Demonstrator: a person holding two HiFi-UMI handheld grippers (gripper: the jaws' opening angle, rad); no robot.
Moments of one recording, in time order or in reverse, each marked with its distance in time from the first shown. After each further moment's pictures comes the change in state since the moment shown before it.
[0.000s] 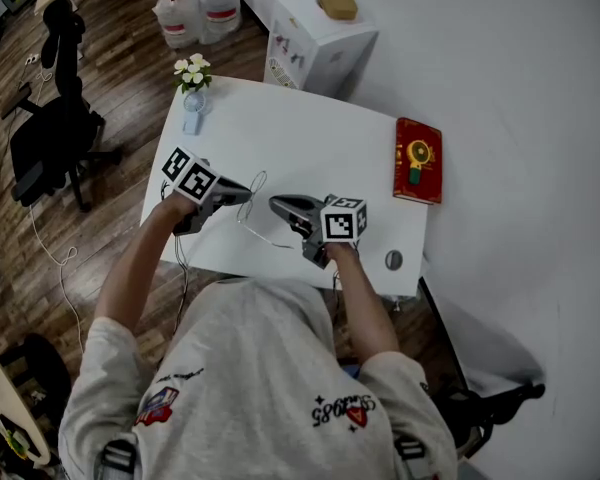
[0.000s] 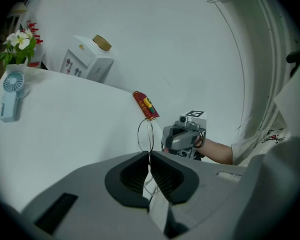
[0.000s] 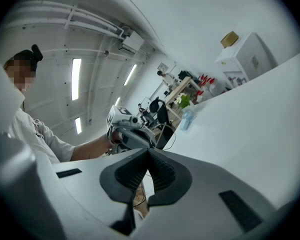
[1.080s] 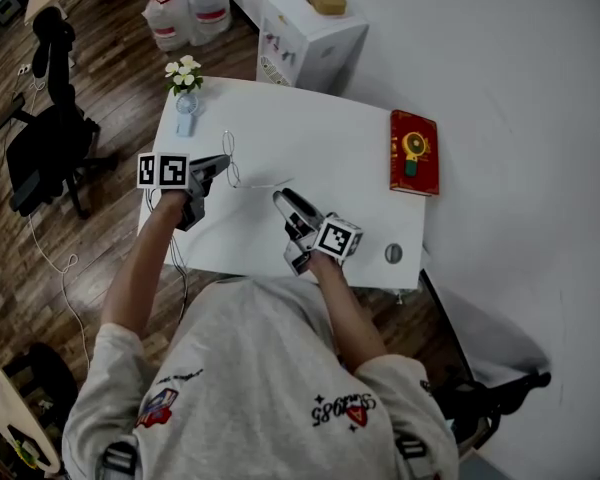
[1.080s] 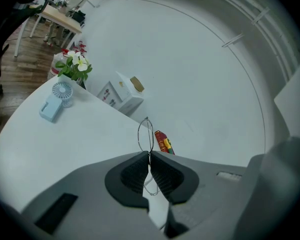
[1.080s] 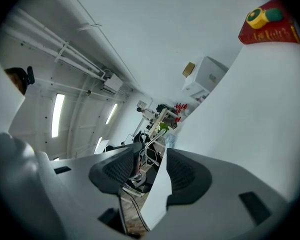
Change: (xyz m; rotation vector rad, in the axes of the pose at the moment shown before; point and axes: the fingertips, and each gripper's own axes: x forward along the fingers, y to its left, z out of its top) left arm -0.054 0.056 0.058 -0.227 -0.486 0.175; right arm -0.030 -0.026 0.022 0.171 -0.491 -0.141
